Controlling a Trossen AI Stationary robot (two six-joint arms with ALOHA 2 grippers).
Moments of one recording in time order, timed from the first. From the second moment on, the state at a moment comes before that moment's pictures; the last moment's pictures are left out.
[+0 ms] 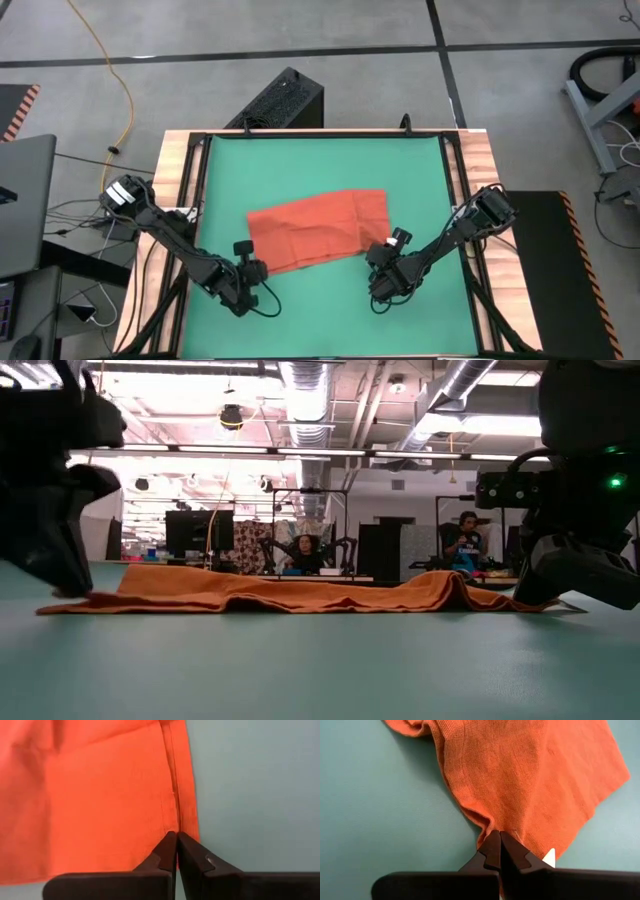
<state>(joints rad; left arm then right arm) -0.71 1.59 0.77 -0.42 -0.53 -0.72 0.57 1.85 0.97 -0.78 0.63 1.05</state>
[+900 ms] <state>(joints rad) -0.77 1.59 0.89 -0.55 -0.40 -0.77 0.57 1.85 0.97 -0.78 0.63 1.05</state>
